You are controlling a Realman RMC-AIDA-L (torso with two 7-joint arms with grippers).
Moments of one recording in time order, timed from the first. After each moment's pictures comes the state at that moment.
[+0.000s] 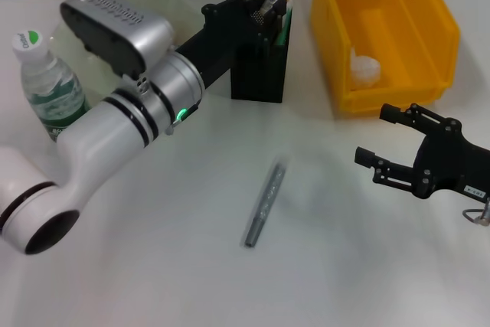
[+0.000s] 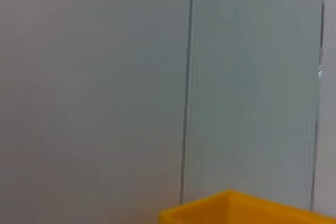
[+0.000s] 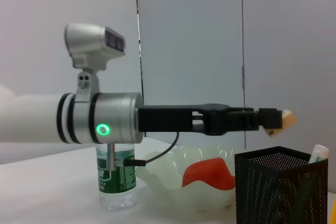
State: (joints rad) left arm -0.84 -2.08 -0.06 -0.32 1.79 0.98 -0.26; right arm 0.35 2.07 -0.64 -0.39 -1.76 -1.56 0.80
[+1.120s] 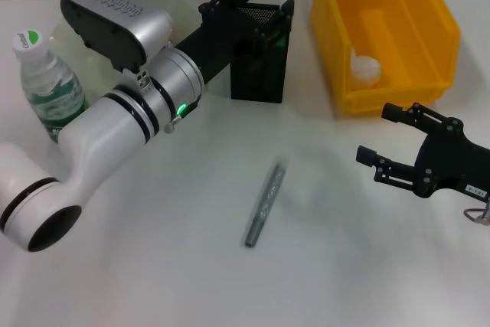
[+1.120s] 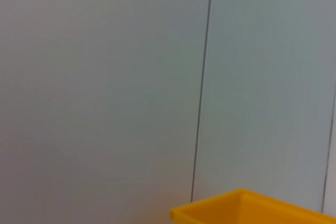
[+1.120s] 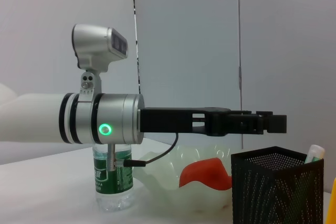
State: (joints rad) left arm -0.84 -2.08 -0.11 -0.32 1.80 0.92 -0.27; right arm 0.35 2.07 -0.63 -0.39 -1.76 -1.56 0.80
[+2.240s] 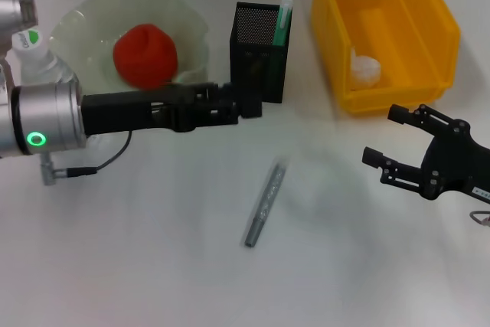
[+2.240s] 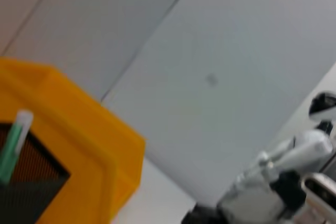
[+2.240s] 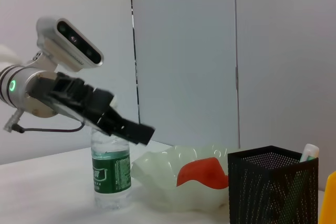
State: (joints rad) left arm -0.76 -2.07 0.12 0.39 2.42 1.74 -1.58; right arm 0.34 2.07 -0.63 -0.41 -1.76 -1.57 0.81
